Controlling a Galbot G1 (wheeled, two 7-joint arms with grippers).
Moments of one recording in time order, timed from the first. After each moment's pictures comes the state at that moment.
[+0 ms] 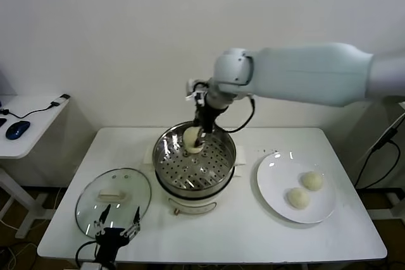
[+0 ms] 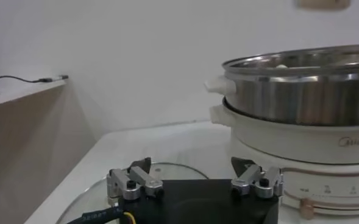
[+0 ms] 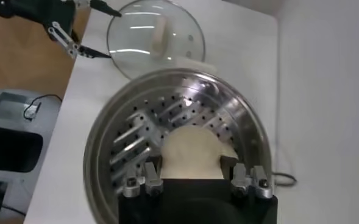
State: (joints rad) left arm 1.77 -1.48 -0.63 -2.03 -0.01 0.01 0.02; right arm 0.85 1.33 -1.61 1.36 1.05 -0.54 -0.71
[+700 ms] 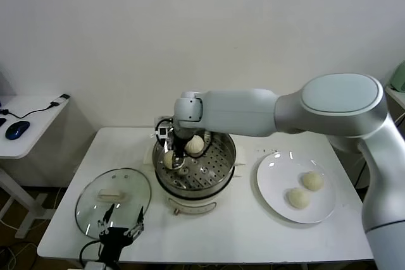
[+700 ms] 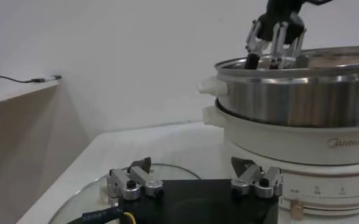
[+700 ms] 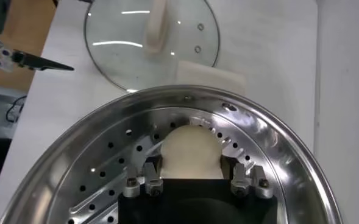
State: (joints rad) left arm 1.76 -1.48 -0.60 -2.03 0.00 0.01 0.02; right arm 0.61 1.53 -1.58 1.10 0.96 -0.55 -0.67
